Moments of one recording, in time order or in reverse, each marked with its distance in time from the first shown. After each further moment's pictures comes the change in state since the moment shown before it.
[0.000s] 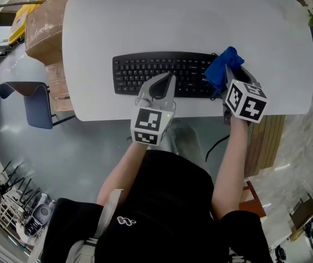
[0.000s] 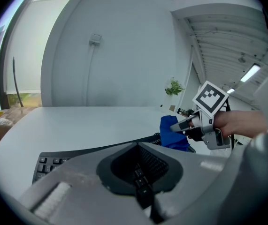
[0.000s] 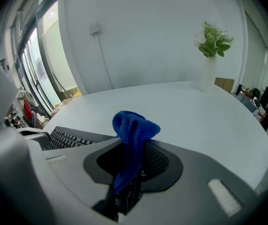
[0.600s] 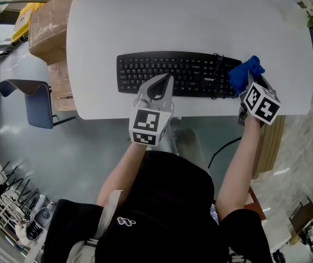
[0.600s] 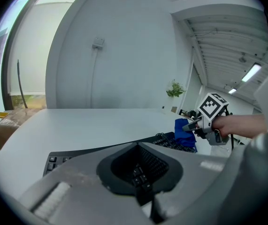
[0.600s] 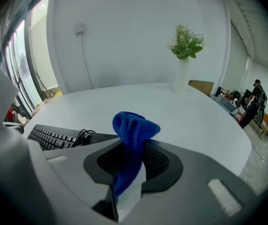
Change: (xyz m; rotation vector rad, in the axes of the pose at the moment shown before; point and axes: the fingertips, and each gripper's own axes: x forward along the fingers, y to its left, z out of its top) left arm -0.018 0.010 0.000 -0.002 -0.020 0.027; right arm -0.021 -0.083 -0.011 0.050 -0.026 -0.201
